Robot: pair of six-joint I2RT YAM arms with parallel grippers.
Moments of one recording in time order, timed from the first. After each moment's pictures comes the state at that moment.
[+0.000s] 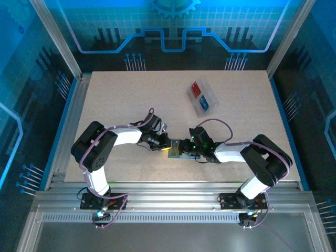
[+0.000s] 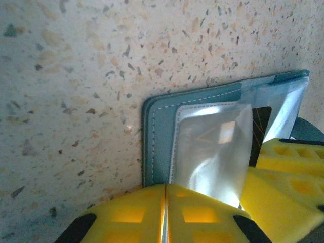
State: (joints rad) left arm -0.54 1.82 0.90 -0.18 0.54 -0.74; right arm 0.69 1.60 0.55 0.26 -0.18 0.93
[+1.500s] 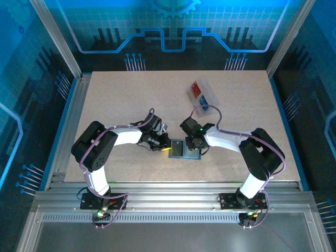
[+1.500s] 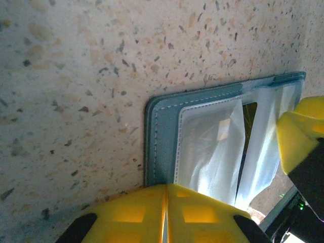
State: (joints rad) left arm -0.54 1.82 0.90 -0.17 0.55 -0.74; right arm 0.70 1.69 0.95 -0.57 0.21 0.54
